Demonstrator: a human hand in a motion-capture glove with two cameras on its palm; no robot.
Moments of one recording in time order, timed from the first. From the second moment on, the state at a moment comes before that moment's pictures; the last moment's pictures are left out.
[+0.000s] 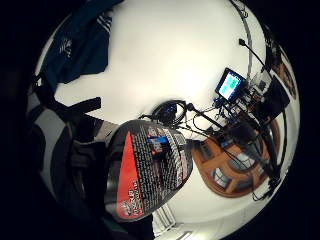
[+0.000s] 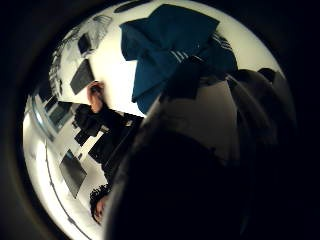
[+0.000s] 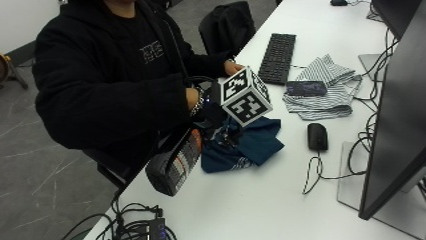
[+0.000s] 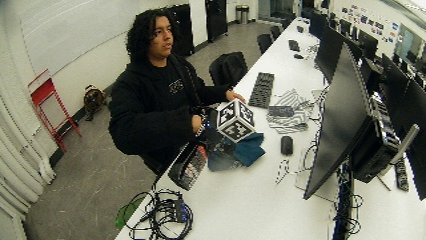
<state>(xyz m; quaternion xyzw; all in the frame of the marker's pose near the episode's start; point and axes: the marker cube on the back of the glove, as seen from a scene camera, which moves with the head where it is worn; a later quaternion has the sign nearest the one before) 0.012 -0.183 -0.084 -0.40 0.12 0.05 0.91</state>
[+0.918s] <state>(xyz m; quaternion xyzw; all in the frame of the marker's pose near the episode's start) -0.014 -0.199 -0.004 -0.47 0.28 0.10 0.83</state>
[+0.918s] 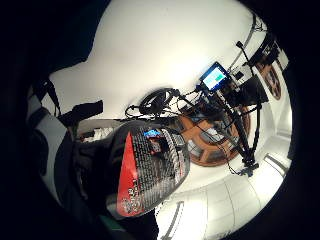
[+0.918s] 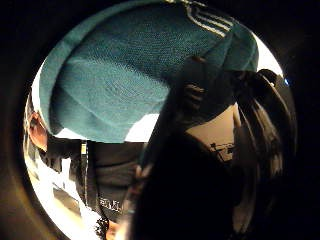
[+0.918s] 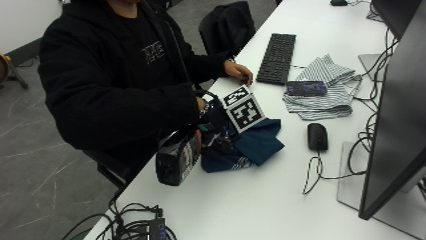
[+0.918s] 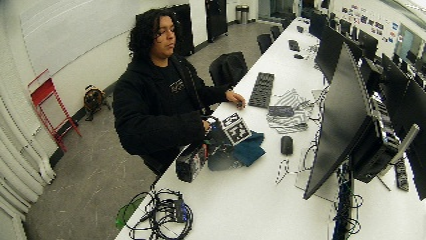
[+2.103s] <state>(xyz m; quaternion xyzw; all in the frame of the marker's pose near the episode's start) -0.228 -0.366 -0.068 0.06 -0.34 -0.16 0.92</state>
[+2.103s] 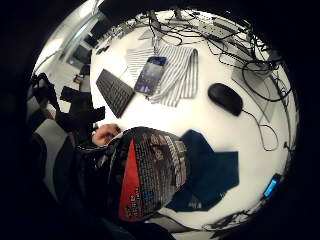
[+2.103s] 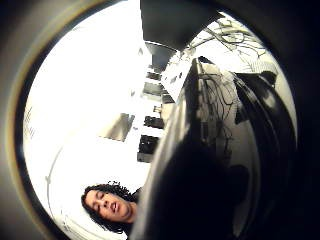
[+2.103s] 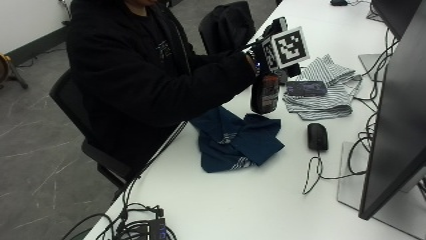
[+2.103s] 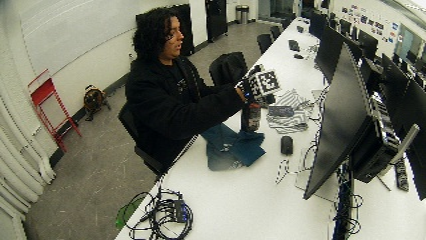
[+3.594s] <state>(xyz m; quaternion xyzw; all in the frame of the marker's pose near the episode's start) -0.239 -0.395 -0.008 0.15 -0.47 -0.12 0.86</state>
